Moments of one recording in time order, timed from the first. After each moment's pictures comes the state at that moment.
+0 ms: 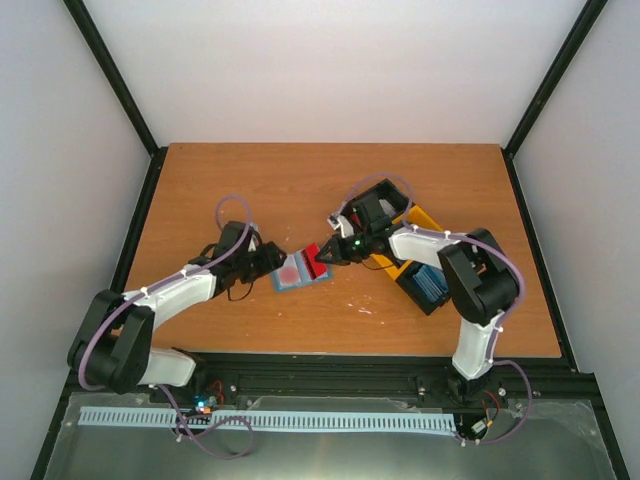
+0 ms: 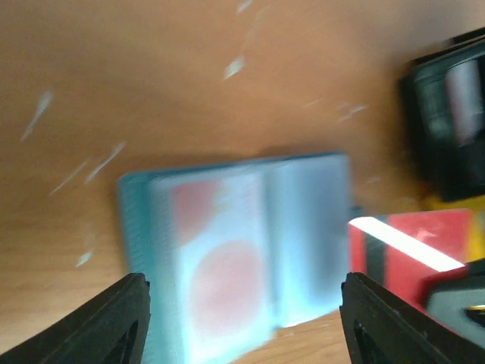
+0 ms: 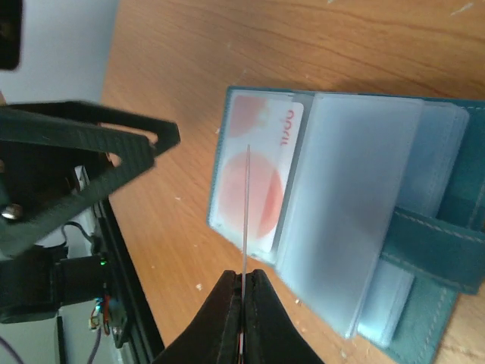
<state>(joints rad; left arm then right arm) -0.41 1.32 0.64 -0.09 0.21 -0.81 0.54 1.82 1.06 -0.10 -0.81 0.47</state>
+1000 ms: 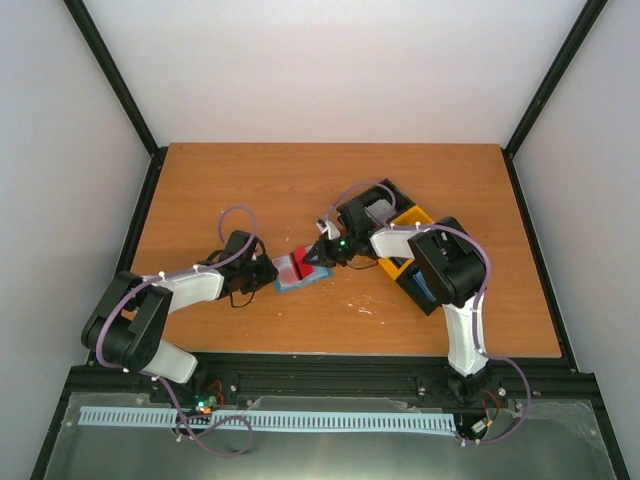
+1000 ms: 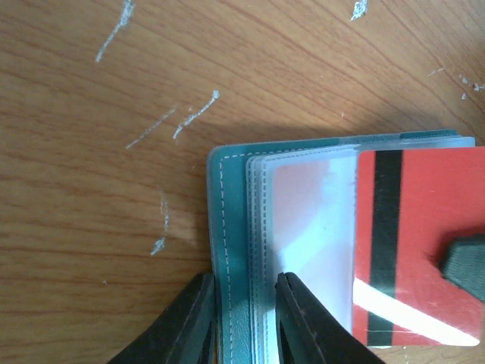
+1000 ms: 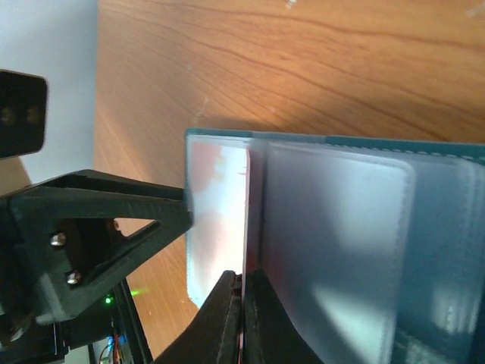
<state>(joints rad) -0.41 1.47 0.57 -0.06 0.18 -0.87 0.59 2.06 1.18 0.01 -0.82 0.62</state>
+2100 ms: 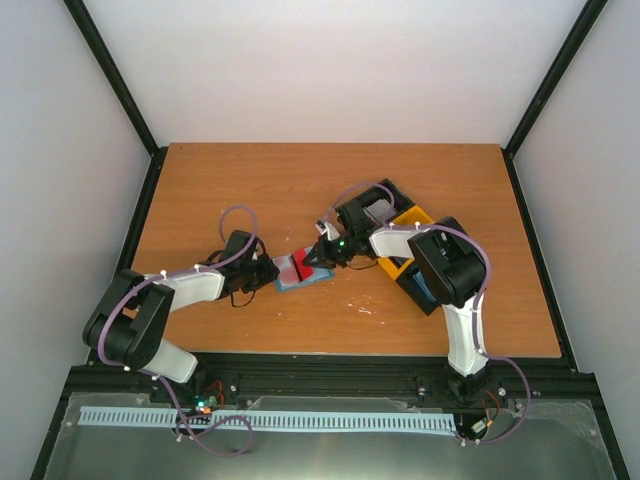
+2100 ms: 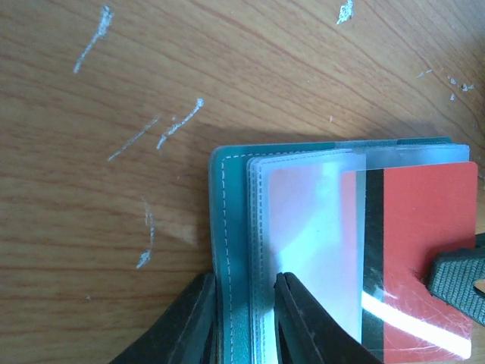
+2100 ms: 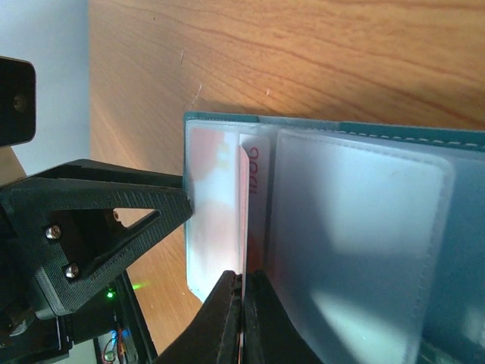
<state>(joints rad) -0.41 1.48 0.57 -0.02 0.19 -0.86 0.60 2.07 1.20 -0.05 -0.82 0.62</state>
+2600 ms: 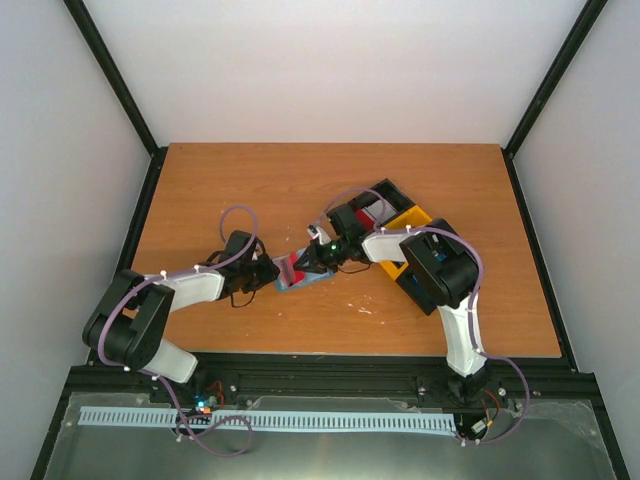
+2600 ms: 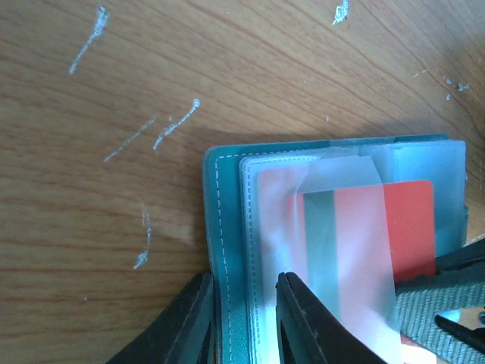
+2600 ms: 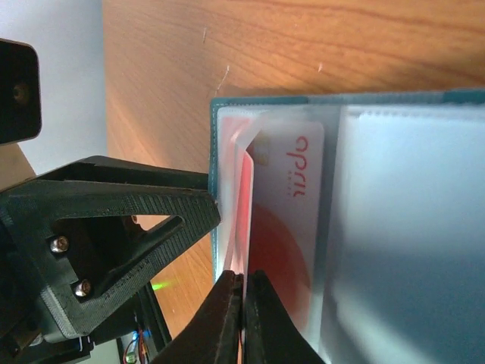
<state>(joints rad) -0.41 1.48 0.56 -0.01 0.19 -0.86 0.64 2.10 1.20 0.04 -0.85 0.72</state>
